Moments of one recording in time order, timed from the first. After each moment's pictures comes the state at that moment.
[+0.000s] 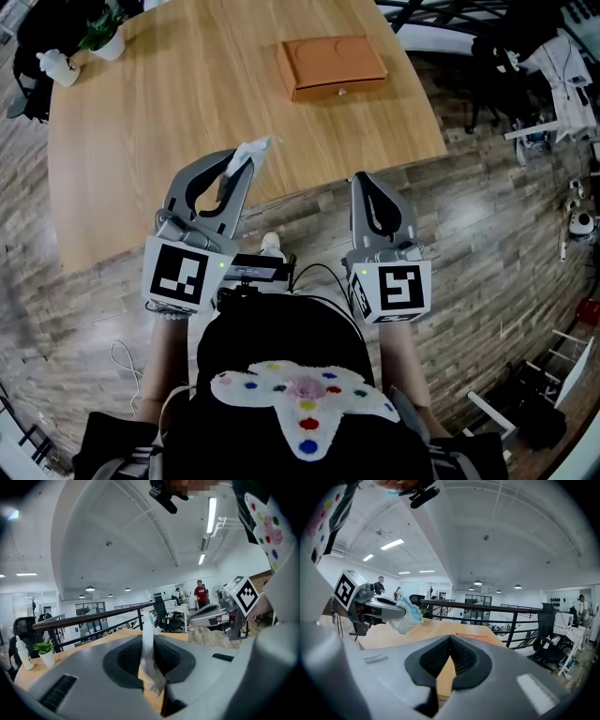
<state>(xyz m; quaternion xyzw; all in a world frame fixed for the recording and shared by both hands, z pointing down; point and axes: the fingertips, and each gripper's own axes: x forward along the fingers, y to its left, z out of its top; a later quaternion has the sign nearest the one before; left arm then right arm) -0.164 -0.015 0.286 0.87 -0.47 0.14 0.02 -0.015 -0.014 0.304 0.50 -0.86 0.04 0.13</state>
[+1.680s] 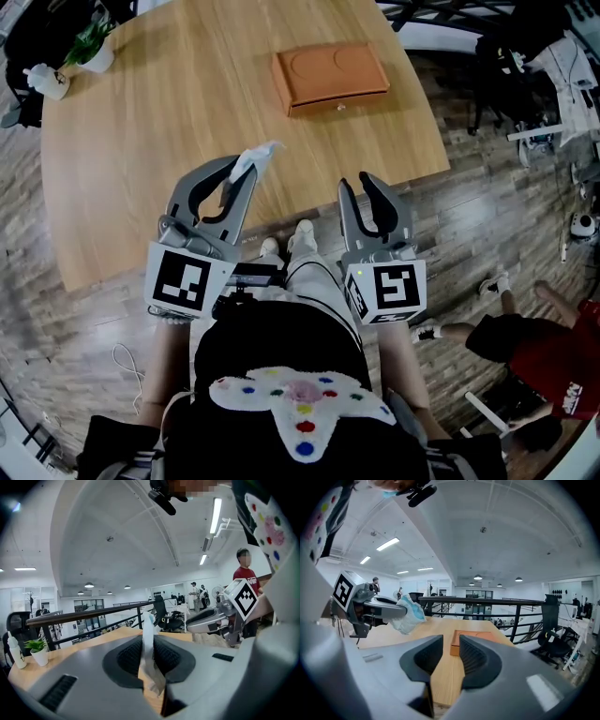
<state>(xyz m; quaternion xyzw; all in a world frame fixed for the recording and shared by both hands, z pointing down) -0.128 -0.056 0.293 0.87 -0.47 0.15 0.03 0.009 -0.056 0.323 0.49 -0.86 0.07 0.13</state>
